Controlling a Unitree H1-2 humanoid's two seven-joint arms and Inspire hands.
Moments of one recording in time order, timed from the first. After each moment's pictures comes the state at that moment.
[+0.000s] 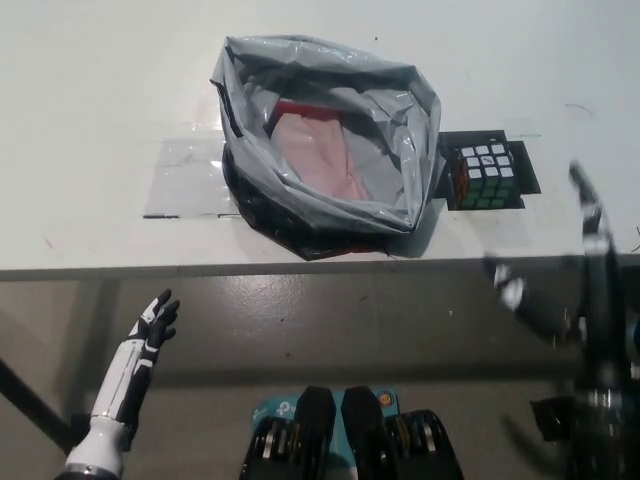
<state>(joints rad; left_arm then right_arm) -0.06 0.20 0.00 0.13 0.03 -0.17 -0.06 -0.25 -0.04 -0.02 -0.09 -0.49 -0.28 -0.24</state>
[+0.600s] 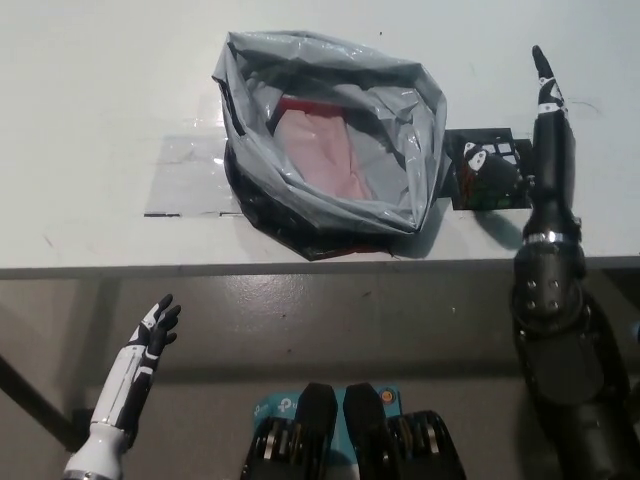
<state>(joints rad) -0.05 0.20 0.00 0.13 0.04 -0.19 -0.06 -0.70 -0.05 -0.07 0.58 -0.50 -0.20 -0.39</state>
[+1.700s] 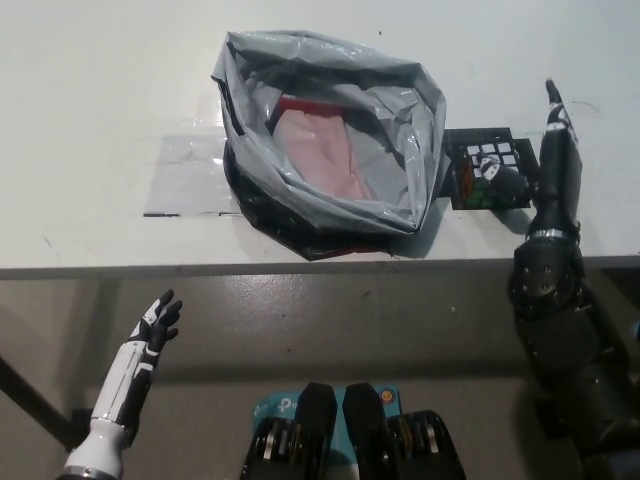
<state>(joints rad) -0.06 0.20 0.00 0.13 0.03 -0.19 -0.07 -0.80 -0.10 -0.03 0.89 -0.43 -0.22 -0.54</state>
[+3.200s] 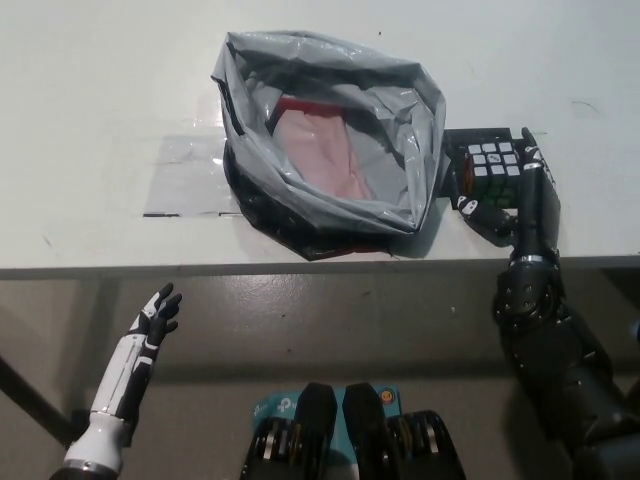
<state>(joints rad) -0.07 0.20 0.01 0.13 0.03 -0.19 -0.08 -0.83 -0.09 0.02 1.12 -0.37 -0.22 -0.57</state>
